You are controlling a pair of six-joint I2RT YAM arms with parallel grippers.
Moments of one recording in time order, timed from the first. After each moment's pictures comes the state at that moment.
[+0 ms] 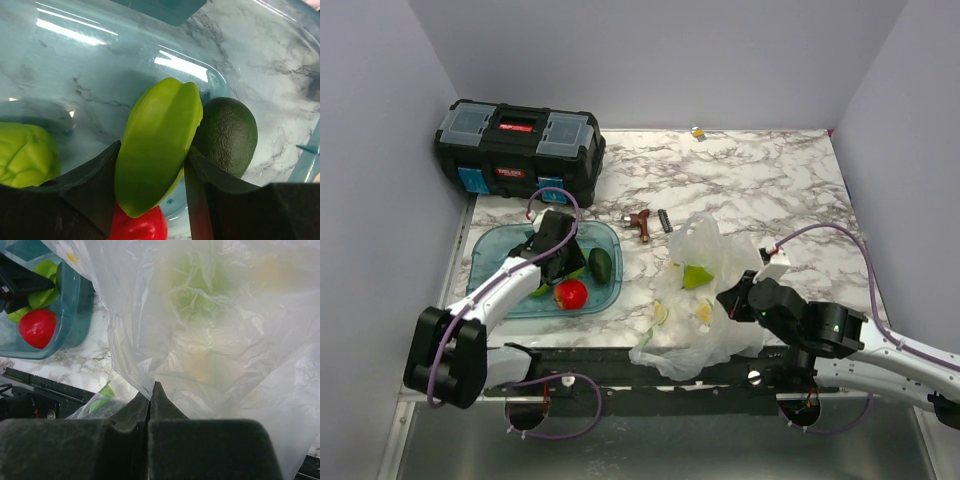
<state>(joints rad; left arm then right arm) -0.33 1.19 0.66 -0.40 -0.16 -0.71 1.15 0.60 0.62 -0.68 0.55 0.98</state>
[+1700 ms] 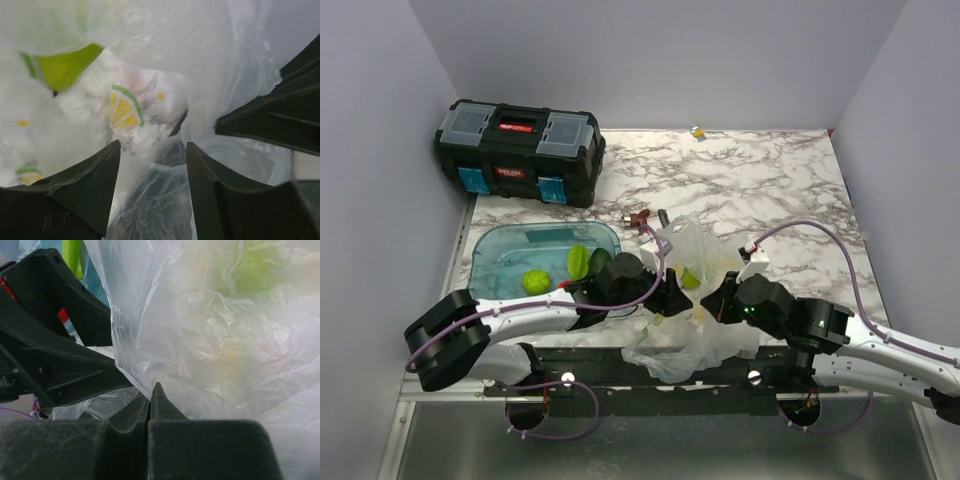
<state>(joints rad) -1.00 1.24 0.53 0.31 0.21 -0.69 1.15 0.70 0.62 -0.55 0.40 0.91</state>
